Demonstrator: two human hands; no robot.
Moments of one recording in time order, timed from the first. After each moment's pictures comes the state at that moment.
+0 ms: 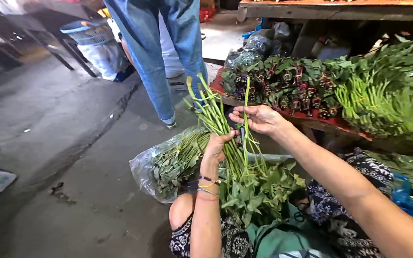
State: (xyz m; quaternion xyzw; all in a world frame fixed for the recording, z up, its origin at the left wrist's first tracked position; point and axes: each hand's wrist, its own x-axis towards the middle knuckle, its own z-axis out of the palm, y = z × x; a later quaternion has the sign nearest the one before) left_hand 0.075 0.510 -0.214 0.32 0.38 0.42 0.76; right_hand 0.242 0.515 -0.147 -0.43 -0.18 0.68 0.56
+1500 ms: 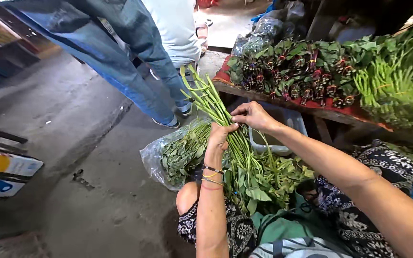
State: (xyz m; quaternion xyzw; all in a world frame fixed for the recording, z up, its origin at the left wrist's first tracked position) left_hand 0.069 0.507 -0.218 0.37 0.42 0.47 0.69; right_hand 0.228 0.514 -0.186 -0.55 -0.69 0.33 0.35
